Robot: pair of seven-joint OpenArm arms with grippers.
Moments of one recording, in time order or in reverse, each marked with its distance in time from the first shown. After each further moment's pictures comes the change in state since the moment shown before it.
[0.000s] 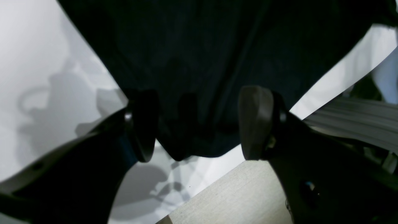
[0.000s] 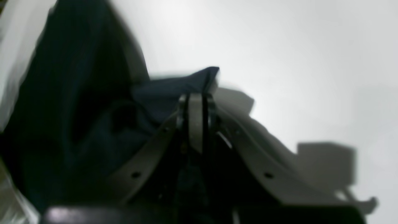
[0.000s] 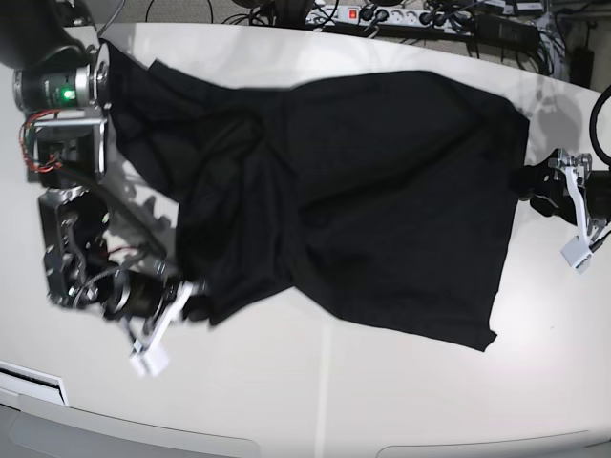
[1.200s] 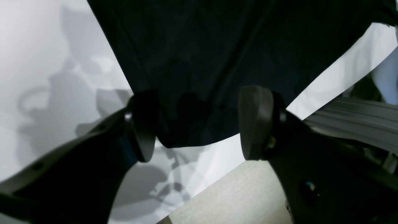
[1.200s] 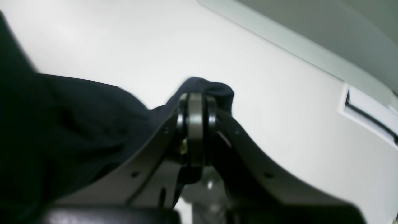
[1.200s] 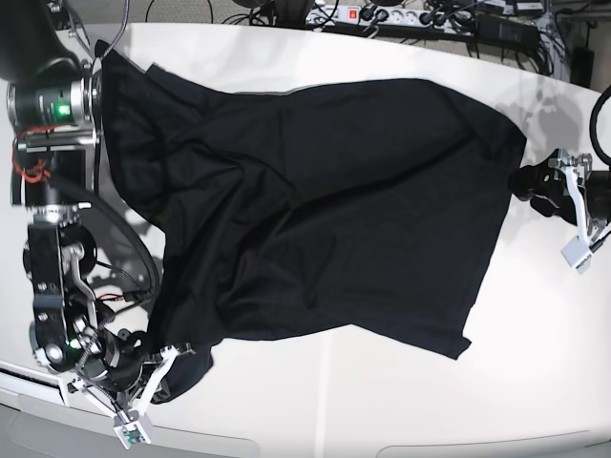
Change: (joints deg) left arm 0.0 0.0 0.0 0.0 -0.2 0.0 0.0; right arm 5.1 0.5 -3.3 13.4 -24.6 -17.2 4.7
